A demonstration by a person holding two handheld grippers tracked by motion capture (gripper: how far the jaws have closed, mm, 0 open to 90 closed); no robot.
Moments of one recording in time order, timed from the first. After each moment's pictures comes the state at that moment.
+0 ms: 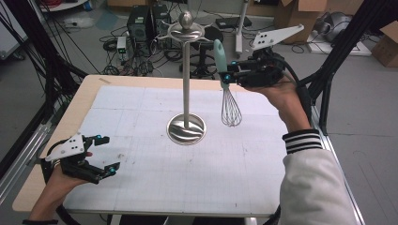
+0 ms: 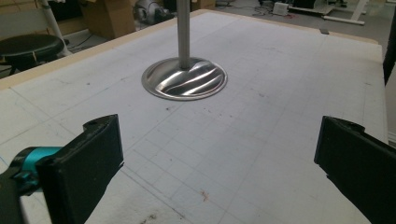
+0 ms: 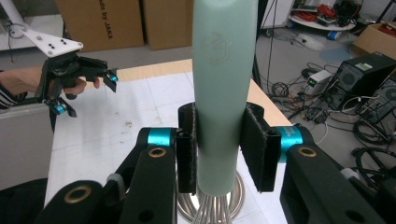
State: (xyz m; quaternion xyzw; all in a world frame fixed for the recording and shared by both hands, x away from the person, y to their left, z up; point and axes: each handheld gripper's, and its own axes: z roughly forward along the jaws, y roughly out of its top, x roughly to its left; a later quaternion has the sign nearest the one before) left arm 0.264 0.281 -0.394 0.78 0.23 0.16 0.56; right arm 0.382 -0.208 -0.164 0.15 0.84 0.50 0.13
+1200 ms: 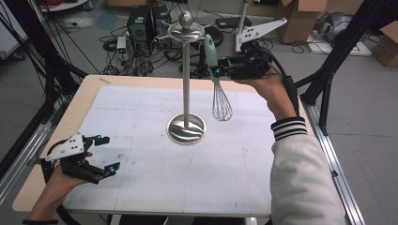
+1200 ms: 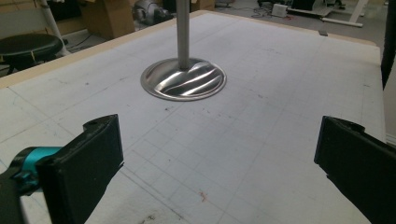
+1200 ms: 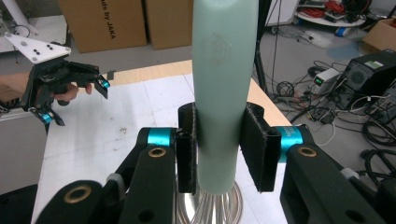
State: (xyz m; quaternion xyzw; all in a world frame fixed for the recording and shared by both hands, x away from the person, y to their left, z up) left arm 0.264 0.281 -0.395 0.77 0.23 0.16 0.57; right arm 0.410 -0.189 -0.171 0.15 0.84 0.50 0.11
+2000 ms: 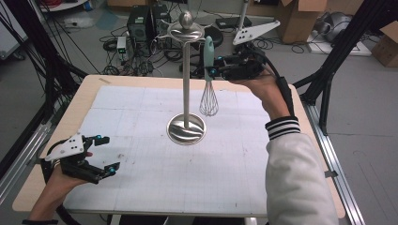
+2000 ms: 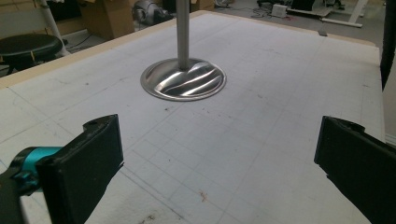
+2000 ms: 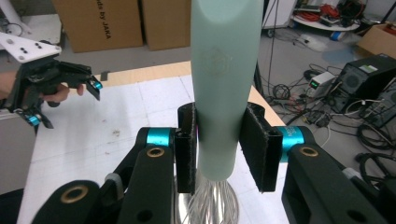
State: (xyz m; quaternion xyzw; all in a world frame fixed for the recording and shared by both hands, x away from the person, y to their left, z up) left arm 0.263 0.281 -0.395 0.77 0.24 0.16 0.57; right arm 0.414 -0.179 -0.178 0.15 0.84 0.50 0.13
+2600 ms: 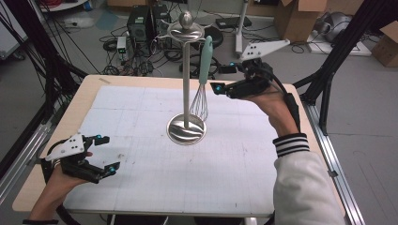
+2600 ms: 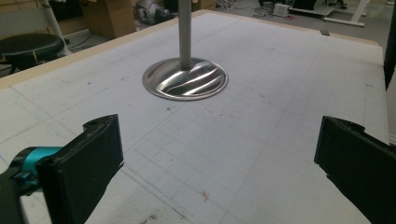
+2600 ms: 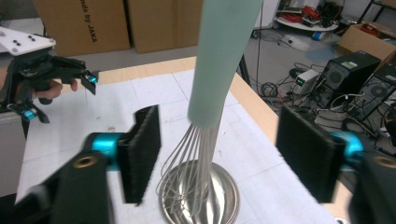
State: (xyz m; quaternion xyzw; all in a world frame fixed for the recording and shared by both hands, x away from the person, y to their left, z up) left arm 0.265 0.281 -0.395 0.77 0.24 0.16 0.56; right arm 0.380 -0.197 -0.200 0.16 0.83 0.51 0.16
